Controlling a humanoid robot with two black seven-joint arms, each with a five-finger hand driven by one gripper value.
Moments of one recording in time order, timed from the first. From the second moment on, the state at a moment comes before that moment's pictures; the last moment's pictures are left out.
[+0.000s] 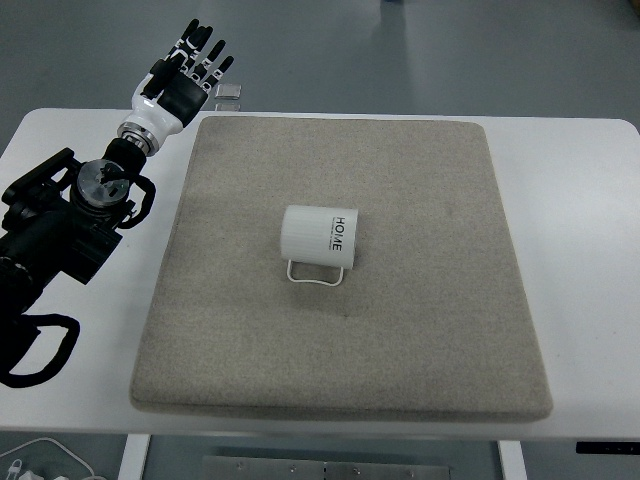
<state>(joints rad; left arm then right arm) -0.99 0.13 -0.74 -0.29 -0.39 -0.51 -0.08 0.02 0.00 -0.06 0.15 -0.01 0.00 -0.23</state>
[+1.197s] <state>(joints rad) -1.00 0.24 -0.62 -0.44 -0.38 -0.51 -0.08 0.02 0.00 -0.06 0.14 -0.01 0.00 -0.23</state>
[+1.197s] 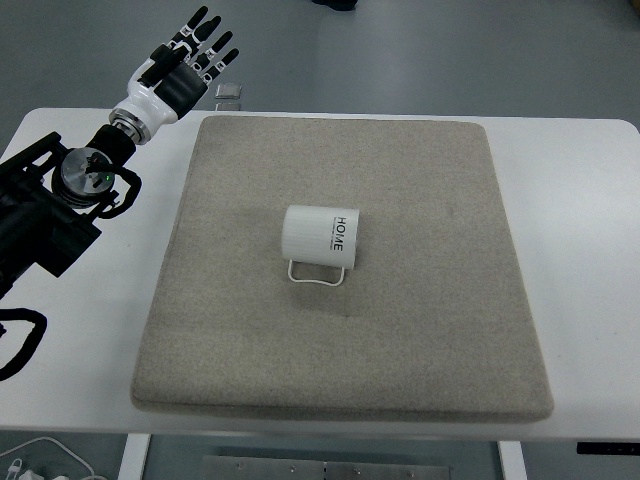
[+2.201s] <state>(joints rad) -1.09 0.45 -0.53 -0.81 0.19 -0.54 -0.07 0.02 0.00 -0.06 0.15 -0.01 0.00 -0.23</state>
